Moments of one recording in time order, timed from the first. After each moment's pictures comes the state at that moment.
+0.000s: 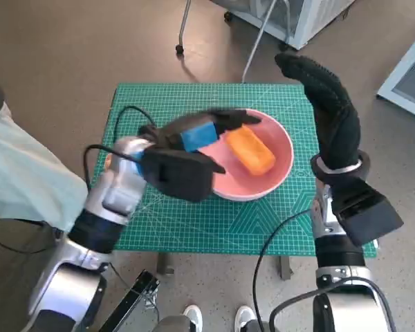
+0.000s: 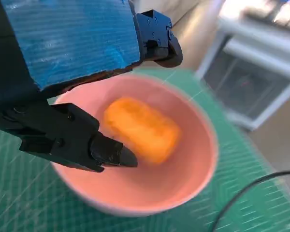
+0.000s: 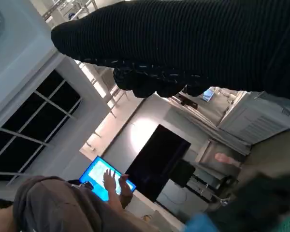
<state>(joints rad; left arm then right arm) -0.85 0.38 -0.27 0.34 0.31 -0.14 -0.61 -0.80 -0.15 -0.11 0.72 0.15 -0.99 0.33</state>
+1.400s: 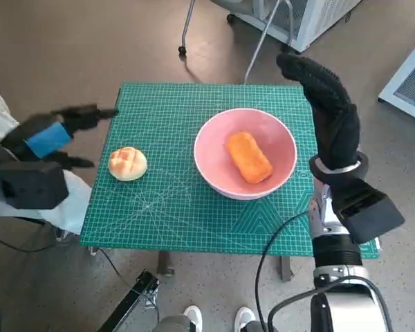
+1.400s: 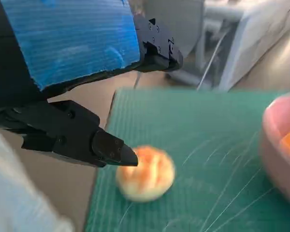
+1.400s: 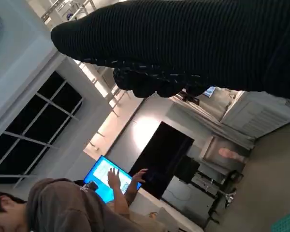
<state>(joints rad) -0.63 0.87 -0.07 0.53 0.33 -0.39 -0.62 -0.81 -0.14 -0.11 0.76 0.20 -0.99 0.36</state>
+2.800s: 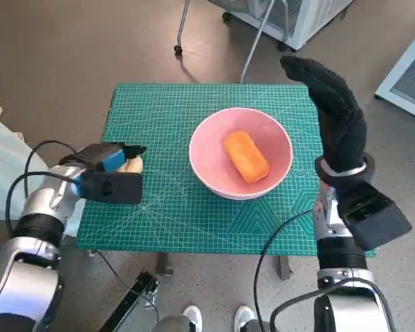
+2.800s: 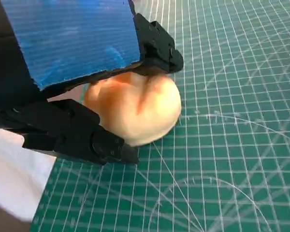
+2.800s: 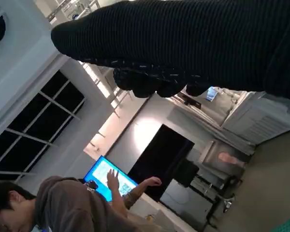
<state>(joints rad) -0.89 0.59 -0.47 1.16 0.68 -0.35 -0.20 -0.78 -0.15 -0.11 0.69 0.20 -0.98 0.38</state>
